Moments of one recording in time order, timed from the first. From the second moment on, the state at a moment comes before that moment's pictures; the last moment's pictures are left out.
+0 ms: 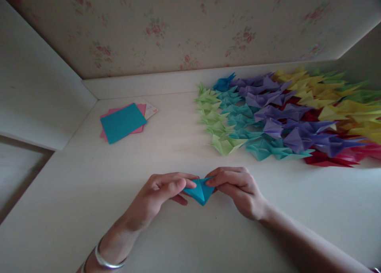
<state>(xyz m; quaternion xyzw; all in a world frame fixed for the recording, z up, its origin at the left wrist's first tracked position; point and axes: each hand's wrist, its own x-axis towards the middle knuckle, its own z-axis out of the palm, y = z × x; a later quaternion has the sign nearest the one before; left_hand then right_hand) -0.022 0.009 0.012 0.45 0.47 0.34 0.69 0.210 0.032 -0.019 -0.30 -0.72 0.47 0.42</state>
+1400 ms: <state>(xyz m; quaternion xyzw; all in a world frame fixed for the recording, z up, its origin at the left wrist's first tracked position) -0.014 0.013 -0.001 0.49 0.52 0.31 0.63 0.206 0.033 -0.011 -0.38 -0.68 0.54 0.32</state>
